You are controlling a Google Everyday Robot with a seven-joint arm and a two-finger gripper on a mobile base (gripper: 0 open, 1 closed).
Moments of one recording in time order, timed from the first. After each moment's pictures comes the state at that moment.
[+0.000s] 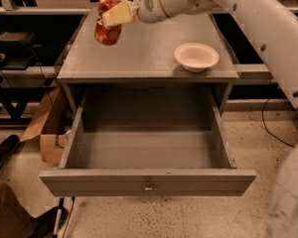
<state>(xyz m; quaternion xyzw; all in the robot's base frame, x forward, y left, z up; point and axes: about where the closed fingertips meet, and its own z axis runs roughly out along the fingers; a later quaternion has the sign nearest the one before) 0.702 0.075 1.013 -0.36 0.76 0.35 0.42</state>
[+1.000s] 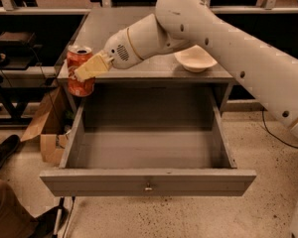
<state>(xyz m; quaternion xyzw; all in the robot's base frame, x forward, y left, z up) 0.599 0.146 0.925 -0.49 0.71 0.38 0.33</state>
